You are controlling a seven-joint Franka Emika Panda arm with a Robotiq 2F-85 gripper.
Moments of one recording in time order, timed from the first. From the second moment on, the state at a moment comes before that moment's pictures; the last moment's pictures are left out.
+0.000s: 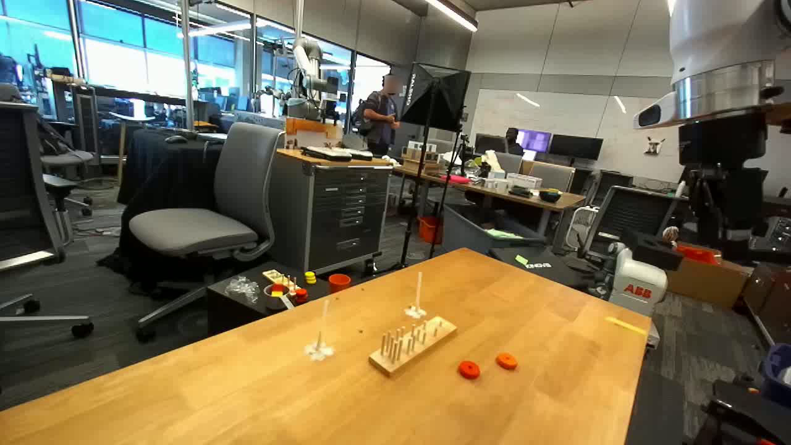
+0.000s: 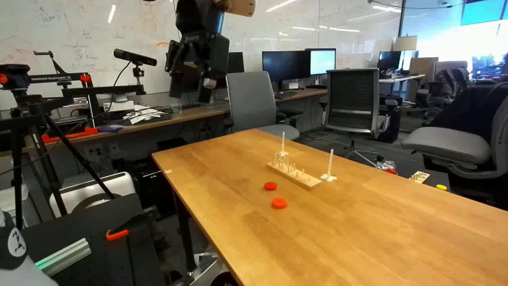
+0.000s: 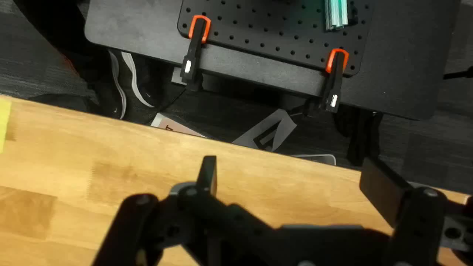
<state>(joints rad) 0.09 -0.46 0.01 -2.53 -0.03 1.76 -0.15</state>
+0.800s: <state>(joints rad) 0.08 -0.38 0.00 -2.49 0.01 1.85 -0.11</state>
